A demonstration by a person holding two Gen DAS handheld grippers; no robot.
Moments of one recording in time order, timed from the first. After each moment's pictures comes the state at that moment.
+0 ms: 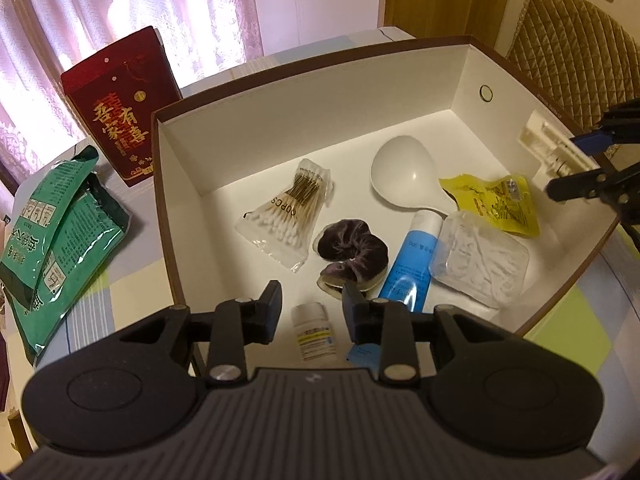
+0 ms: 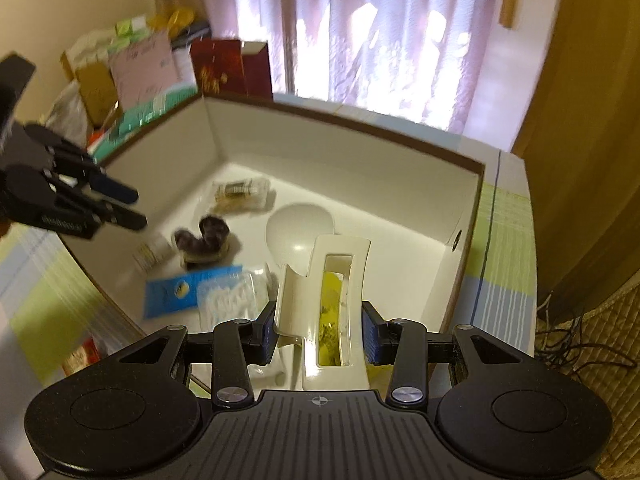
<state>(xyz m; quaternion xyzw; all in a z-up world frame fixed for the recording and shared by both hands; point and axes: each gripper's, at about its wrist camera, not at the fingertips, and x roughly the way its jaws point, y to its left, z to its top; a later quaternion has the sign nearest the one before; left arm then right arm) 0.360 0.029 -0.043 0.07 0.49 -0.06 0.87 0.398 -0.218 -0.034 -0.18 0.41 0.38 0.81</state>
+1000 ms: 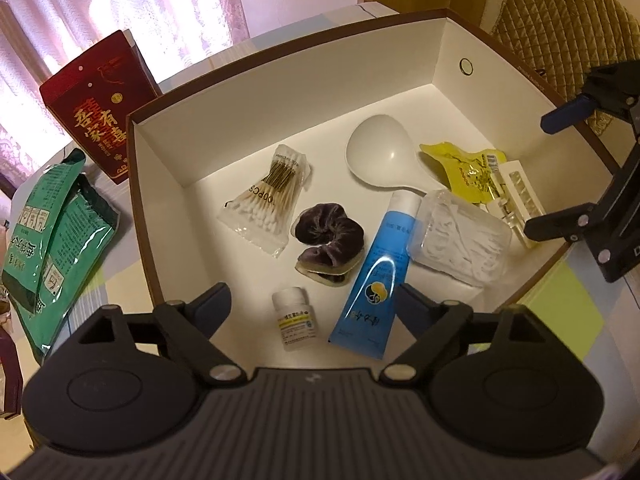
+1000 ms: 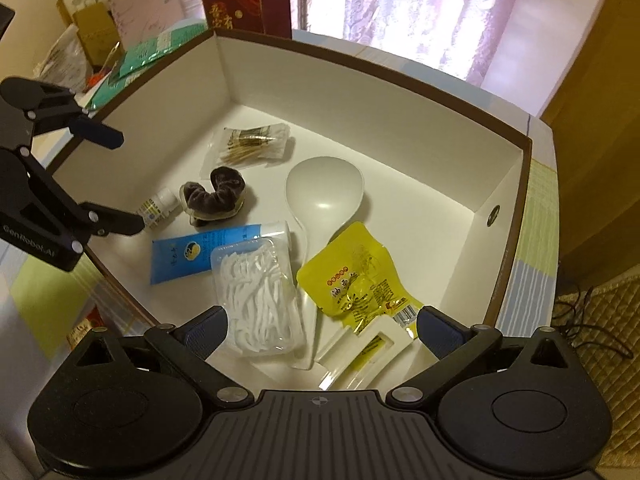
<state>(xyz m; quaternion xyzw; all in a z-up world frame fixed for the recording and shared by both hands) 0.360 0.006 -0.038 0.10 0.52 -0.07 0.85 0.404 -0.184 -0.038 -0.22 0.48 0.36 0.77</state>
